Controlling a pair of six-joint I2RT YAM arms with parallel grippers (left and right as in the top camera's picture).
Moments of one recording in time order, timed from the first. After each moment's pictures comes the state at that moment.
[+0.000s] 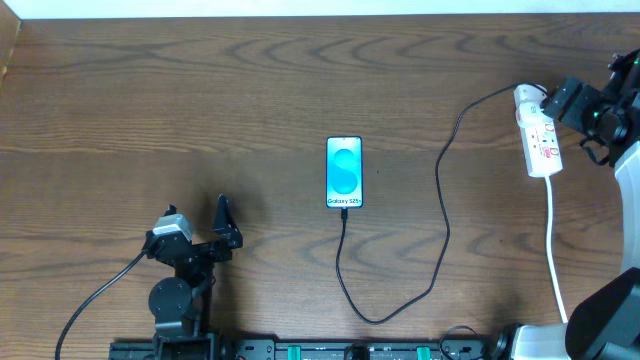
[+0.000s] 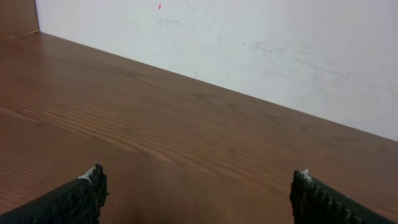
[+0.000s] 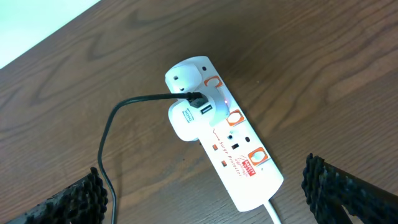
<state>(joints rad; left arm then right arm) 0.06 0.01 0.01 -0.11 0.00 -0.27 -0.34 1.59 1.31 -0.60 -0.11 0.22</state>
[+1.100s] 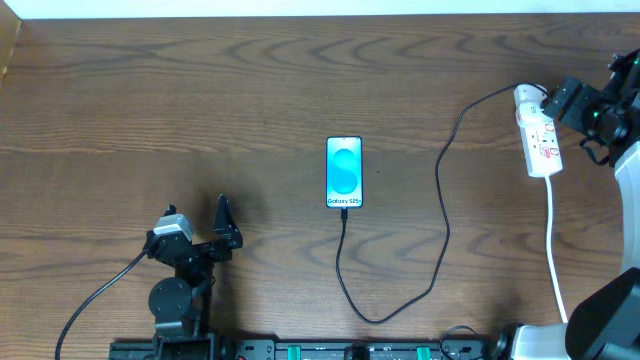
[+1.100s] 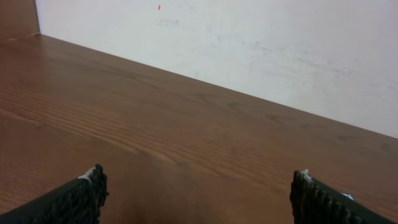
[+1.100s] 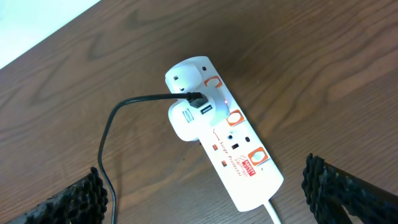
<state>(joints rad) 0.06 0.01 0.01 -0.11 0.00 -0.25 -0.34 1.59 1.31 -0.60 -0.11 0.22</state>
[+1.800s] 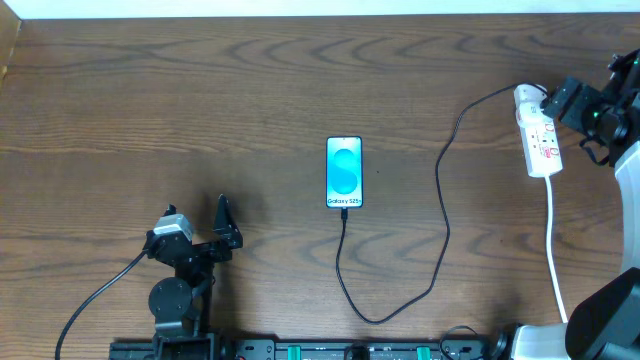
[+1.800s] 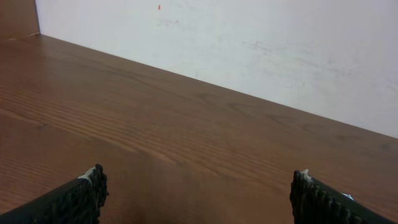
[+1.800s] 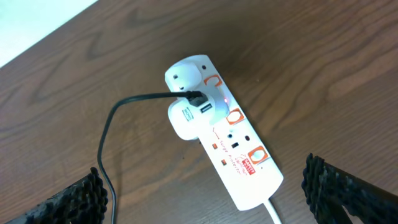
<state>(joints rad) 0.06 0.01 0.01 -0.11 0.00 -0.25 -0.34 1.59 1.31 -0.61 -0.11 0.22</state>
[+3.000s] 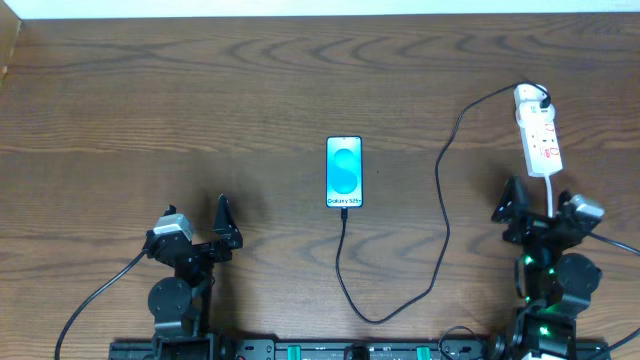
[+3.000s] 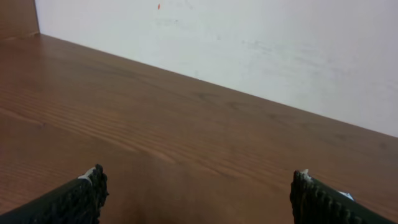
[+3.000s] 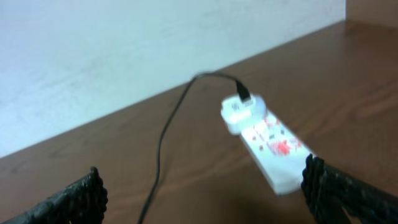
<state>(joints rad) 0.06 0.01 0.02 -0.11 0.00 -0.25 -0.23 0.48 0.02 0.32 -0.11 0.30</state>
